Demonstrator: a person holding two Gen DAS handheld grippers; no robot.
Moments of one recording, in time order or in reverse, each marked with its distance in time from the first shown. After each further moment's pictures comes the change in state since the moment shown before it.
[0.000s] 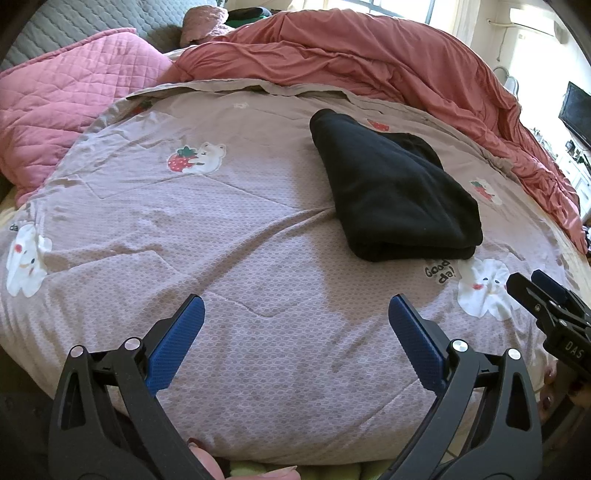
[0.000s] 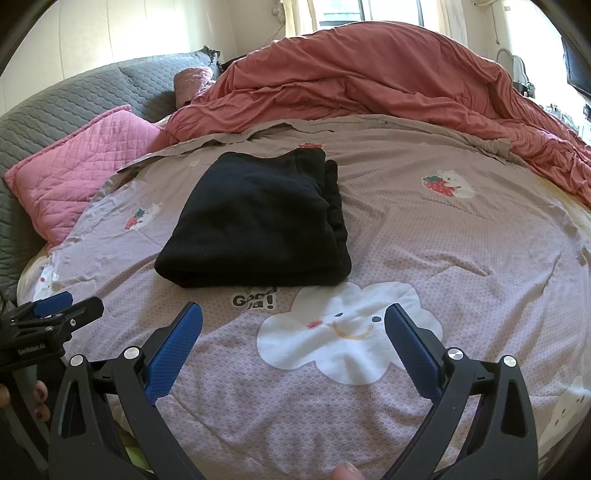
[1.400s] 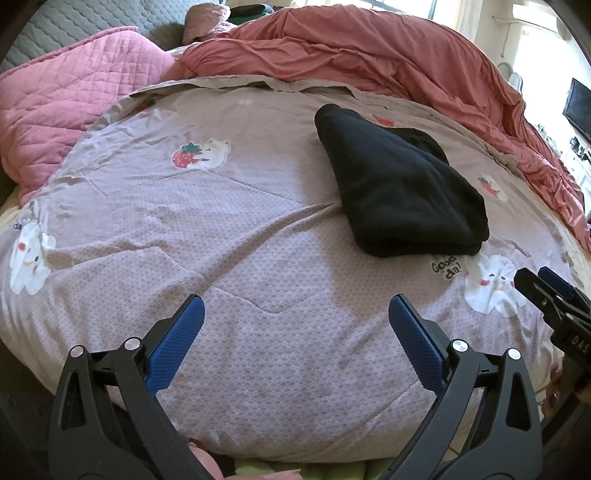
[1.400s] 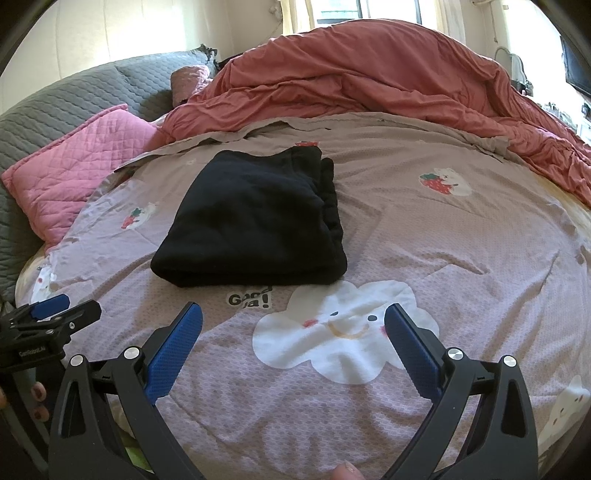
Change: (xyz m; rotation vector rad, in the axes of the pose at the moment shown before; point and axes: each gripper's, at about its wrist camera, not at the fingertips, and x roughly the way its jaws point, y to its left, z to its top) left arm 0.000 0.004 -0.003 0.007 0.012 0.018; right arm 0.000 -0.003 -0.001 0.008 0.008 -0.012
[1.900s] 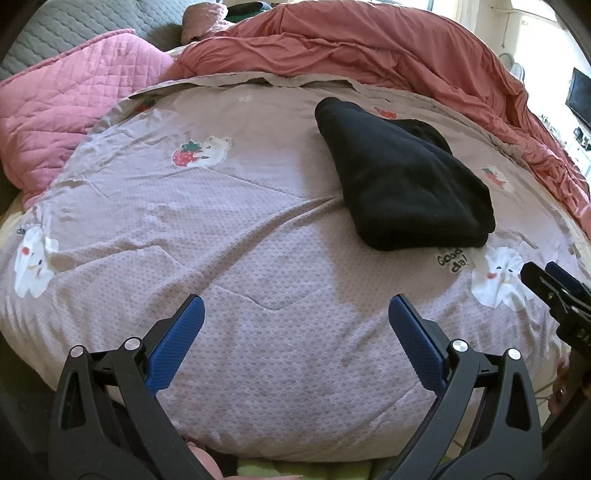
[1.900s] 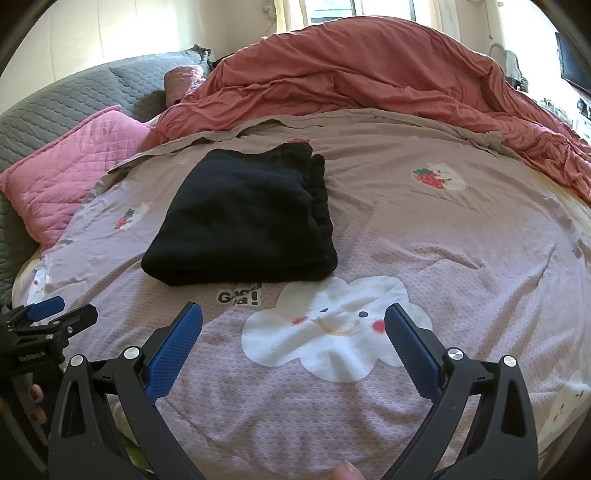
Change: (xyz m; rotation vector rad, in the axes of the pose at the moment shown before) left arm 0.004 -0.007 0.000 0.023 0.020 0.027; right arm 0.004 -0.009 -0.002 0.018 0.008 -0.014
